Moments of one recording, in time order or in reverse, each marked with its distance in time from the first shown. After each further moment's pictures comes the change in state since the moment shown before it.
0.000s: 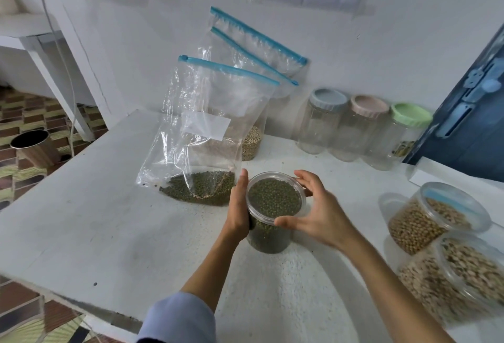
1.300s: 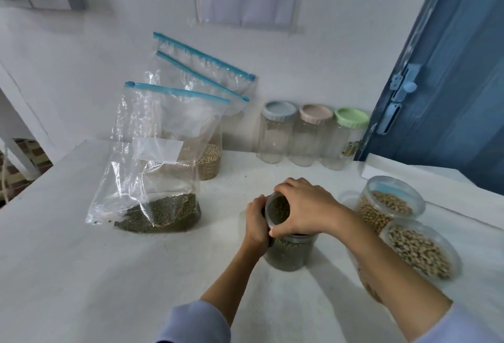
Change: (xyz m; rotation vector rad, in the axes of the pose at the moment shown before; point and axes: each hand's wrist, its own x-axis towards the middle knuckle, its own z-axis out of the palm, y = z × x) left_hand 0.004 -0.027 0.090 0.048 0.061 -0.015; right_hand 0.001 -0.028 -0.052 -0.797 -0.180 0.127
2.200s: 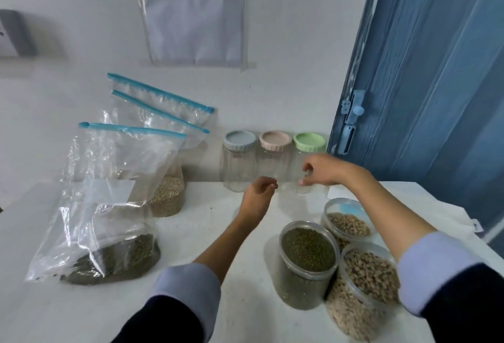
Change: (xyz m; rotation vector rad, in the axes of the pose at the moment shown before) left_hand 0.079 0.023 0.086 0.512 -0.271 0.205; right_hand 0.042 0.151 -0.072 0.085 0.023 0.274
